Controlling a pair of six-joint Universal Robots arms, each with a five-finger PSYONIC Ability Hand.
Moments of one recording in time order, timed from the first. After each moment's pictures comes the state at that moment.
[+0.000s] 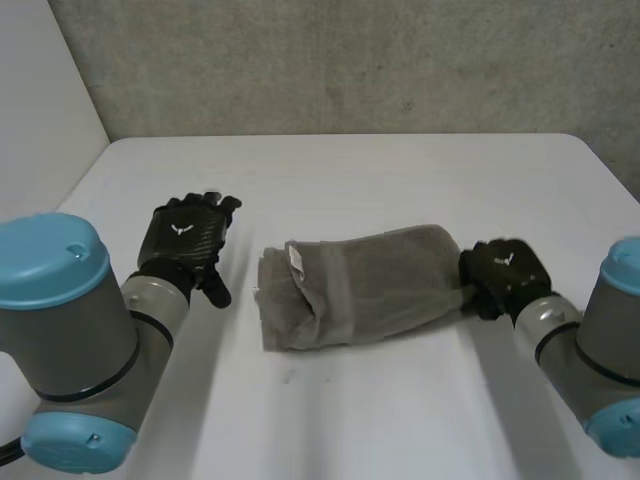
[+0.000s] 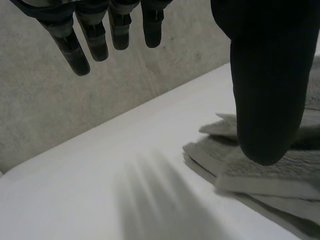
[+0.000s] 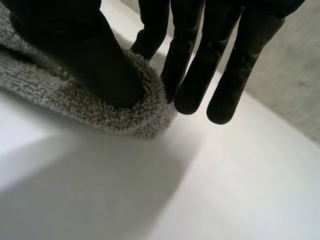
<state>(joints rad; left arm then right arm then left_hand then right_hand) 4.18 -1.85 -1.71 3.38 -1.74 3.25 1.83 -1.15 1.81 -0.36 1.41 2.75 0.18 0.16 0.17 0.17 0.02 1.35 1.17 1.18 1.19 0.97</state>
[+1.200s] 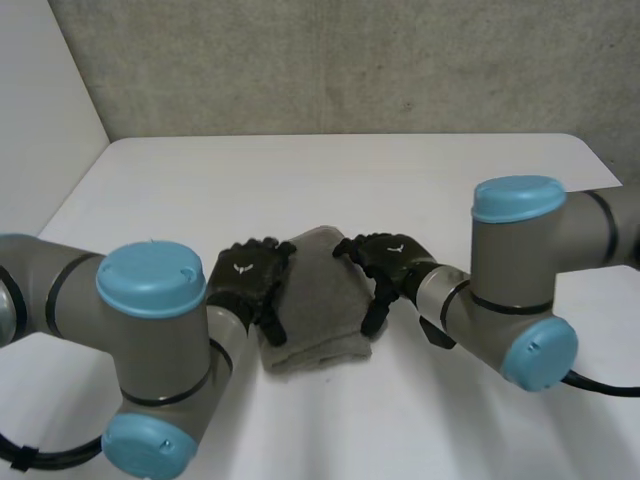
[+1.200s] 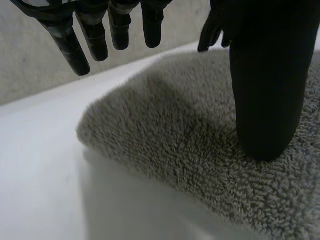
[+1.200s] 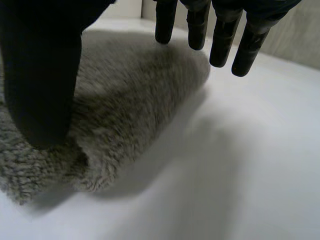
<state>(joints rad) 4.05 -2.08 -1.57 3.32 -1.73 3.12 2.10 -0.89 1.25 0.09 1.33 3.06 0.18 0.17 0.17 0.17 0.02 0.21 0.23 0.22 0.23 0.07</state>
